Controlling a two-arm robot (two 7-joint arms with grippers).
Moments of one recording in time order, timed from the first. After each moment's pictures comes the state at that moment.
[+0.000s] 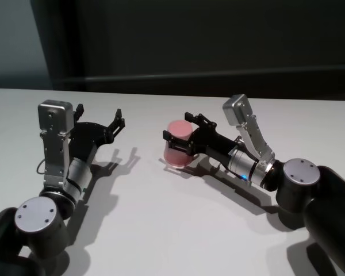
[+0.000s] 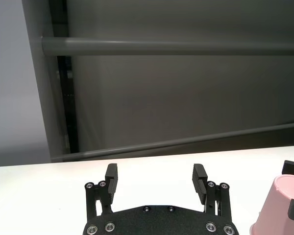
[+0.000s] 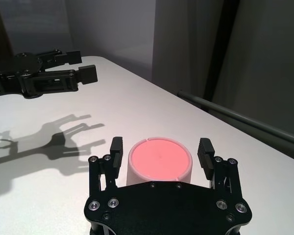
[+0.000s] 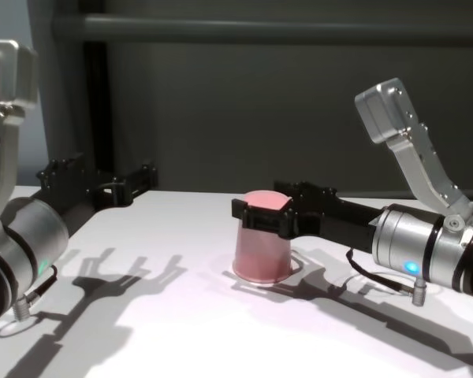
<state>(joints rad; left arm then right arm) -0.18 0.14 0.22 -1.35 -0.13 -0.08 -0.03 0.61 0.13 -0.53 -0.80 0.37 -0.26 0.58</state>
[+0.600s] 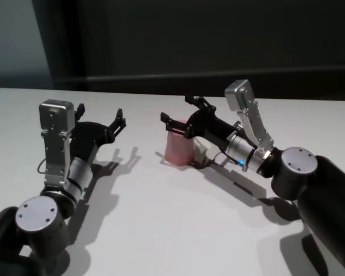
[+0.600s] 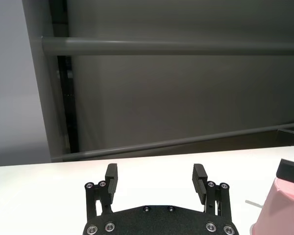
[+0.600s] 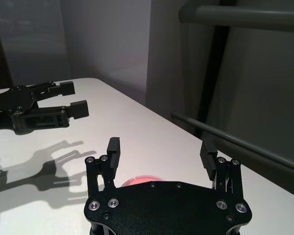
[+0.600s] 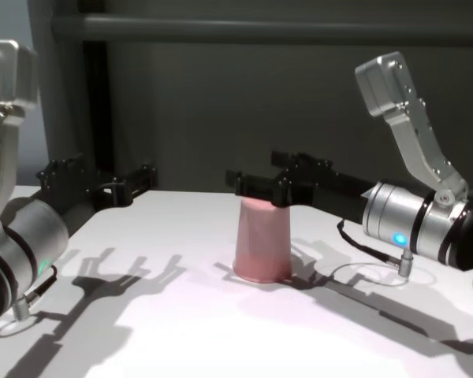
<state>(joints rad) -0.18 0.14 0.22 -1.35 -0.13 -0.08 -0.03 0.65 0.09 -0.49 -0.75 0.35 -0.32 0.55</state>
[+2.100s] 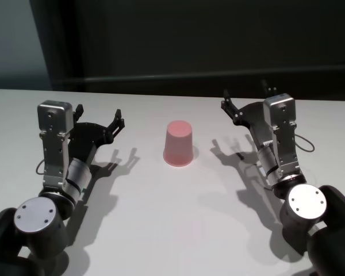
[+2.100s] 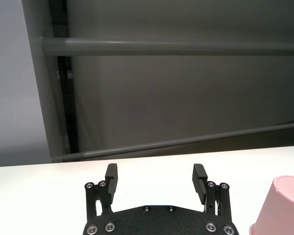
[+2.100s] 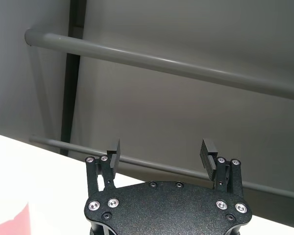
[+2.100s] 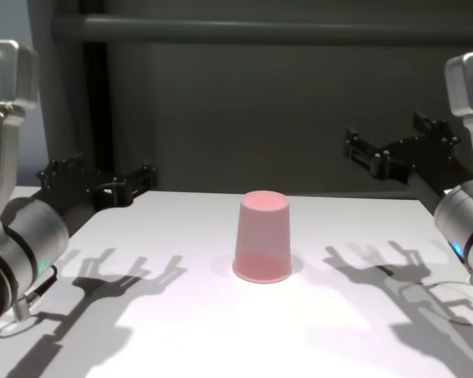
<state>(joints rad) -0.18 0.14 0.22 -1.35 -0.13 -0.08 -0.03 0.40 0.09 -0.34 -1.04 0.05 -0.41 -0.07</state>
